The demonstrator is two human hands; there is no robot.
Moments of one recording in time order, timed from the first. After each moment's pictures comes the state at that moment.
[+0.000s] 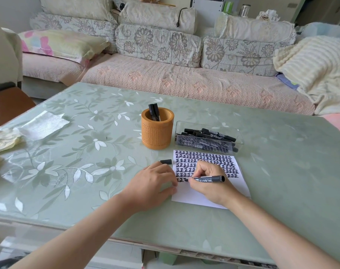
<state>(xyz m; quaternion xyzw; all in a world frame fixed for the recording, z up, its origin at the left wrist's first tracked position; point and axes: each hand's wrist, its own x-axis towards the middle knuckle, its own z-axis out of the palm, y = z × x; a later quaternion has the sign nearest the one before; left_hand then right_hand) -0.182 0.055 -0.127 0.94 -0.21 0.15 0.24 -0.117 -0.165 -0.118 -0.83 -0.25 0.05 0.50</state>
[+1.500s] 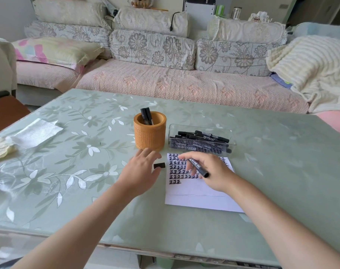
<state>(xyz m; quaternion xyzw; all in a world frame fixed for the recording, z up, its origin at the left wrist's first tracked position) -0.148 0.060 -0.112 0.97 -0.05 0.16 0.18 -0.098 -0.176 -0.072 -0.84 -0.32 0.10 0.42</state>
